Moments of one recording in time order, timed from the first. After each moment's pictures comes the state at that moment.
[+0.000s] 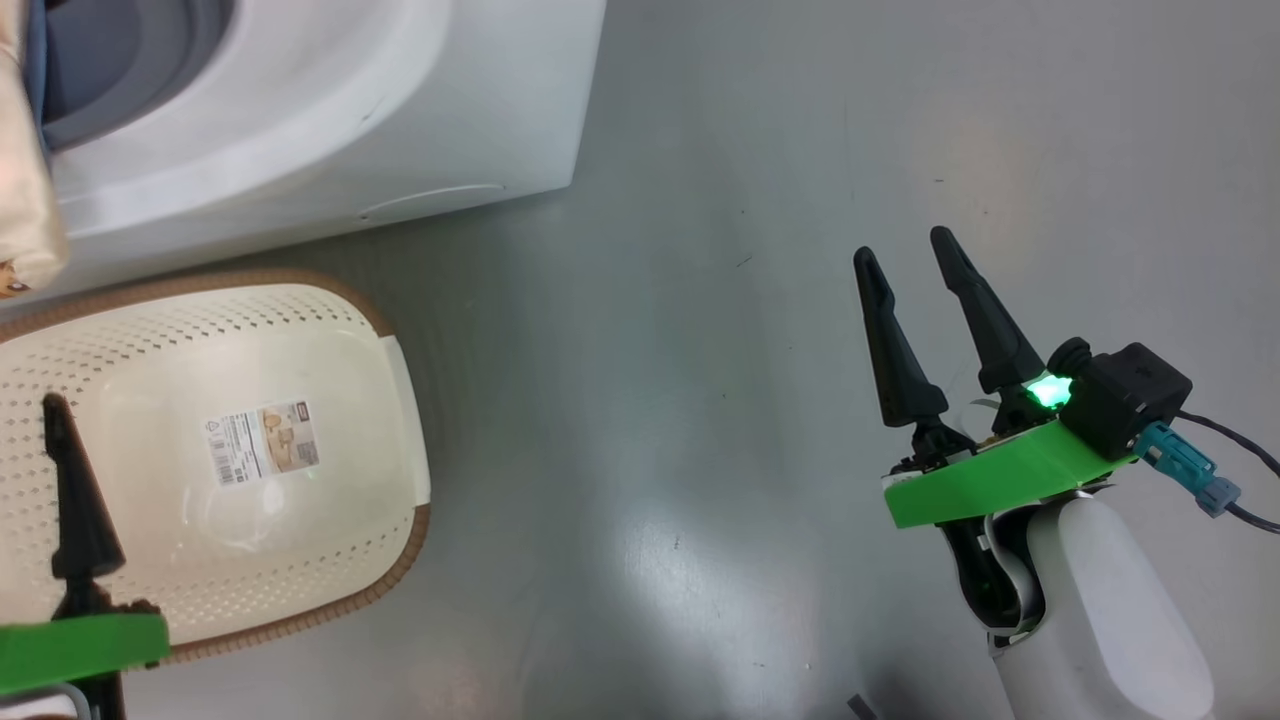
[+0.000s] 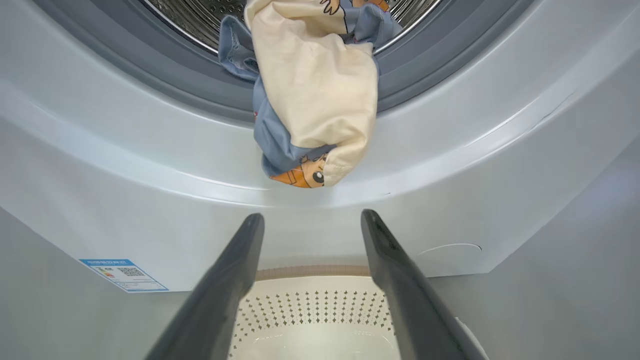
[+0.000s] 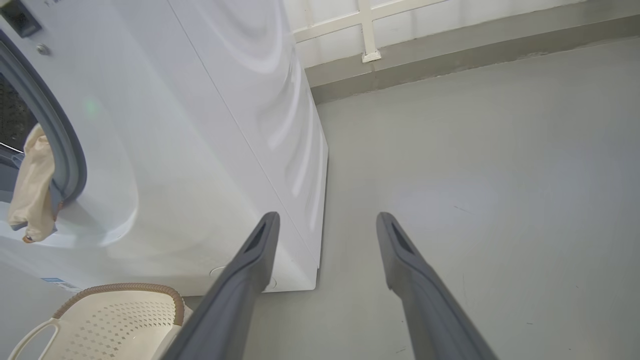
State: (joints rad) left arm -0.13 0.21 0.14 0.00 -0.30 0.01 -0.25; right arm -0.41 -0.06 0.14 0.15 0.34 0.12 -0.26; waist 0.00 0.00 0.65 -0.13
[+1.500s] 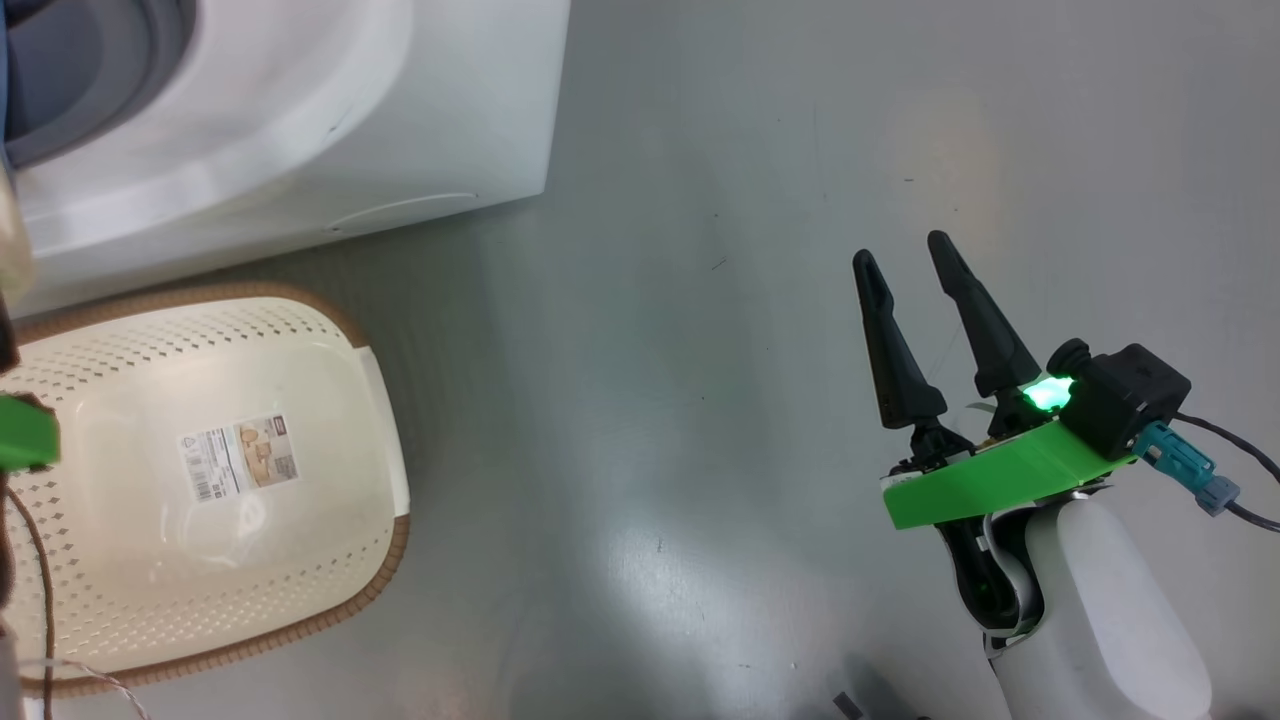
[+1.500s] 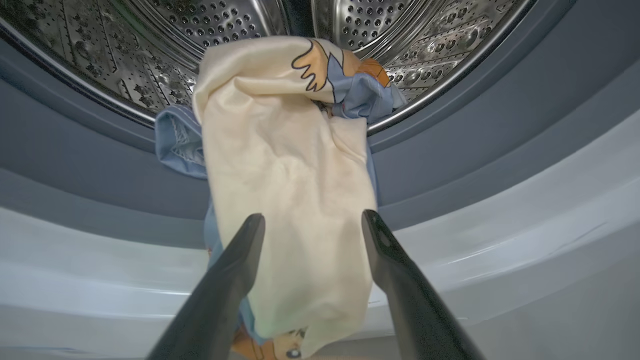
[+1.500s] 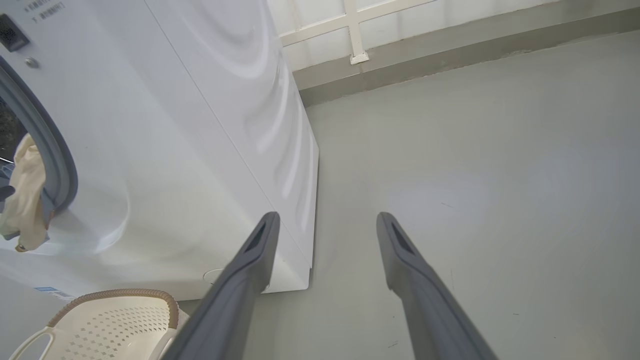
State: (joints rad) left arm -0.45 0.29 0.17 0.06 -0.37 -0.04 0.09; right arm -0.41 -0.06 0.15 0.16 0.37 0.12 -0.26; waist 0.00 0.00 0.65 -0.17
